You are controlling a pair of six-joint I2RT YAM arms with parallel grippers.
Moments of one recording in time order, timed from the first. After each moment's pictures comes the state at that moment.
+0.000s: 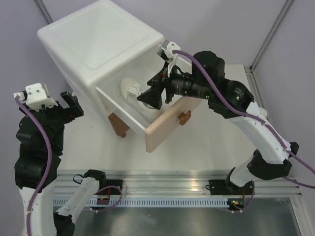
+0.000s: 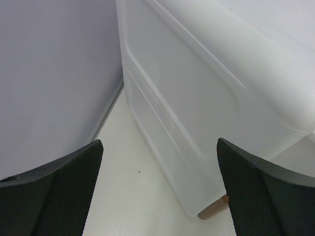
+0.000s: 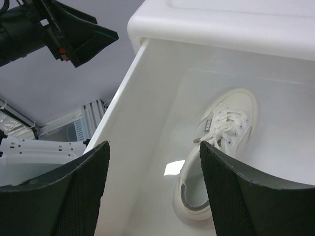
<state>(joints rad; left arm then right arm) -0.19 0.71 1.47 -0.84 -0.44 -0.12 0.93 1.55 2.14 -0.74 -0.31 0.14</state>
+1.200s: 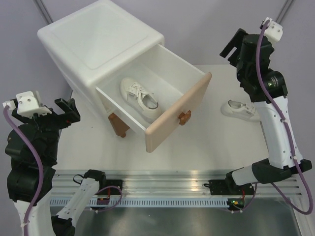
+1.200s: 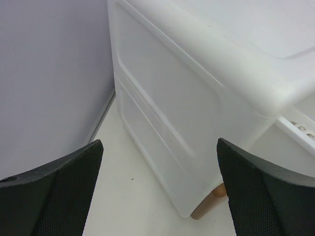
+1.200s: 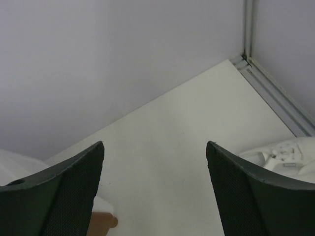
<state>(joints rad) -0.19 0.66 1.52 -0.85 -0.39 -0.11 0.35 1.44 2.04 -0.81 0.60 0.50</state>
